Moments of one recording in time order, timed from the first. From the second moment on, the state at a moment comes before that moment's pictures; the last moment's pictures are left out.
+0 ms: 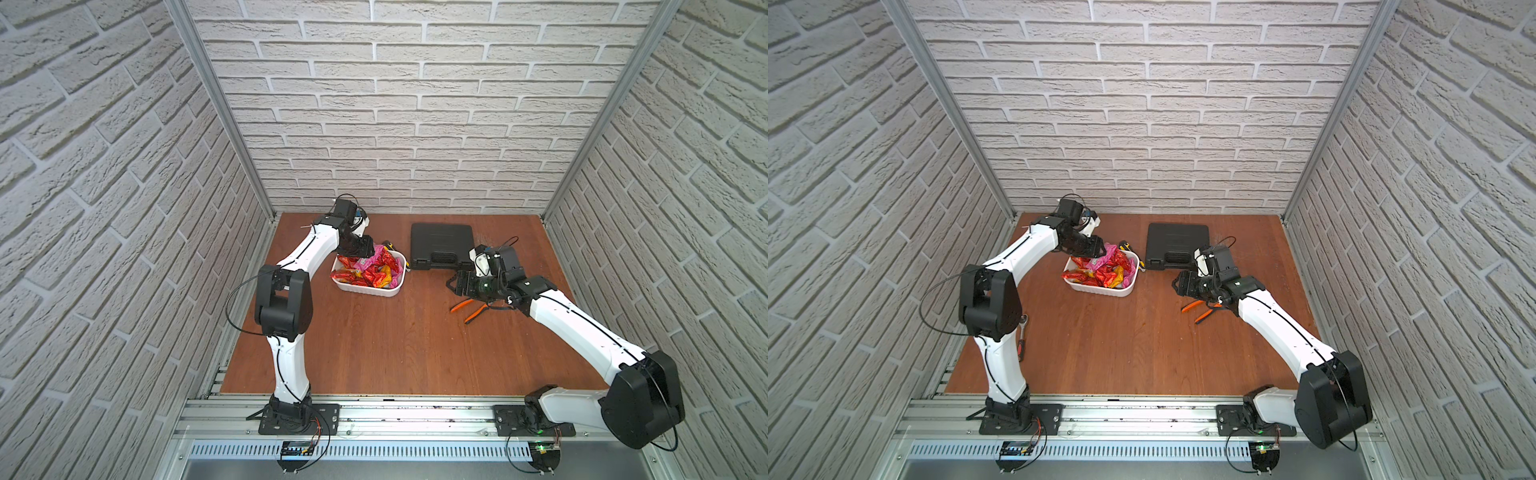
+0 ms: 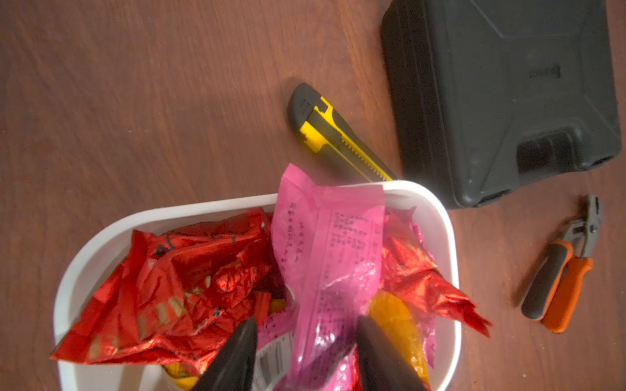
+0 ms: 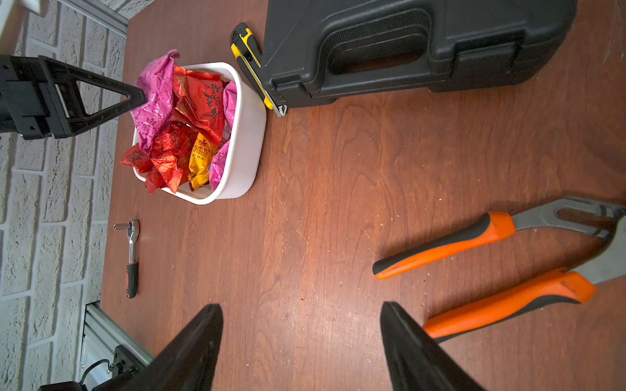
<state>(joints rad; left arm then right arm) -0.25 1.99 1.71 -0.82 0.28 -0.05 0.32 1.30 0.97 -0.54 -0.26 0.54</state>
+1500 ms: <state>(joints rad) -0.60 1.25 0.92 -0.23 0.30 -0.39 0.56 1.43 1.14 -0.36 -0.40 0.70</state>
